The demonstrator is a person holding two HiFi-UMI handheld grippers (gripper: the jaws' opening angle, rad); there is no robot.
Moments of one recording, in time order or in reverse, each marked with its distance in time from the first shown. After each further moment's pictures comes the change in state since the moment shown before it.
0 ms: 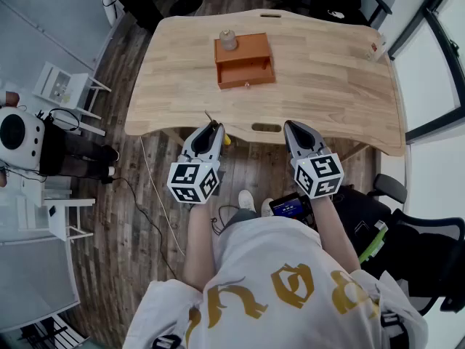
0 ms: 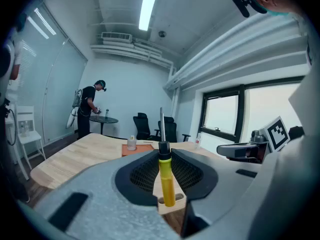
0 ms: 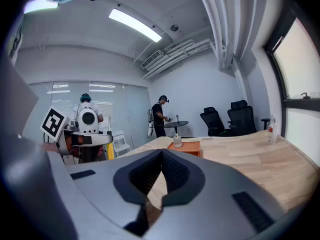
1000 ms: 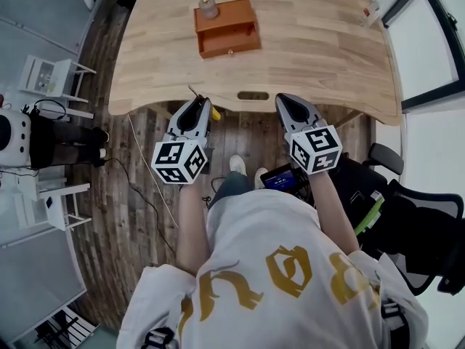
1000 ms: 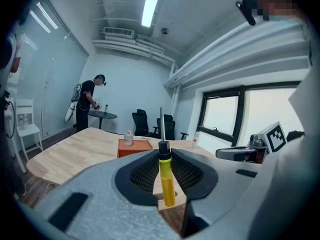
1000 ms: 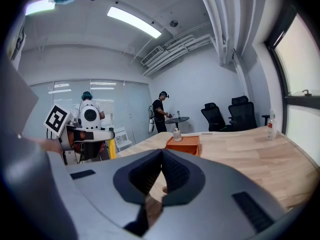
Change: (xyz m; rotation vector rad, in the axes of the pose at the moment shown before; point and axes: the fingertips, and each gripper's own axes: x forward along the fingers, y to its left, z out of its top) left arm 0.010 -0.012 -0.008 -0.030 0.013 -0.017; right arm -0.007 -0.014 -0.015 0.003 0.034 0.031
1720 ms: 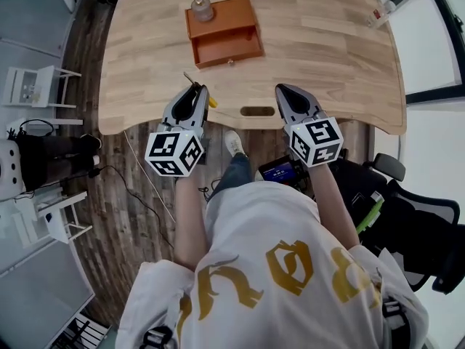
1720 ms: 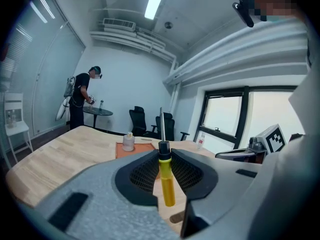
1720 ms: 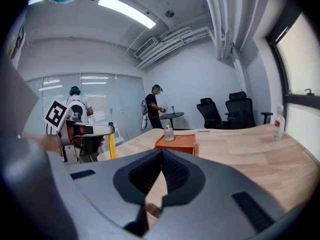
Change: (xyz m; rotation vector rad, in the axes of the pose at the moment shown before) left arm 0.107 0.074 0.020 -0.015 0.025 -0.060; right arm 0.108 -0.052 0.006 0.011 0.063 -0.063
